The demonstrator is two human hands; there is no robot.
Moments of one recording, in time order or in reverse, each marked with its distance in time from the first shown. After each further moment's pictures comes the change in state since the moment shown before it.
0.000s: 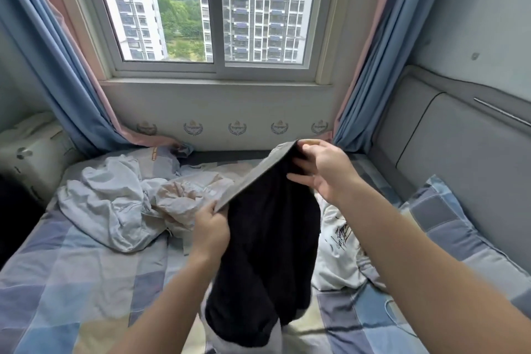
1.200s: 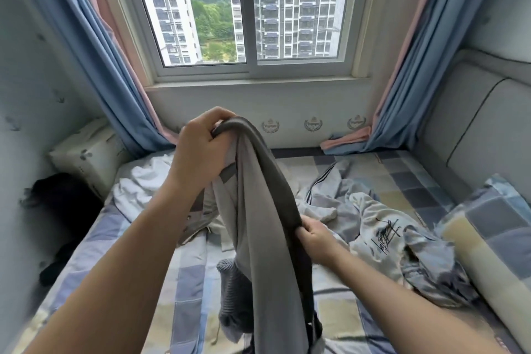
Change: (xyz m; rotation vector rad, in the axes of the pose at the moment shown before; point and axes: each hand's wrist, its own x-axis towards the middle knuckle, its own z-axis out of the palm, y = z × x) left_hand 0.044 0.147 -0.069 0.474 -0.018 0.780; right_hand 0.012 0.165 -0.005 -0.880 -0.353 -0.212
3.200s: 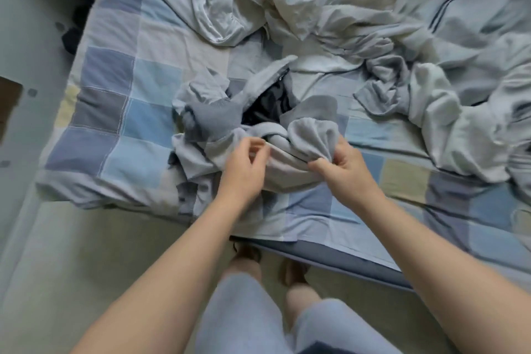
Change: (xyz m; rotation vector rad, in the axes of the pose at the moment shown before) left_hand -0.352 -0.317 0.049 -0.015 -0.197 -1.137; right_hand 0.026 0.087 0.275 0.244 -0.294 0.238
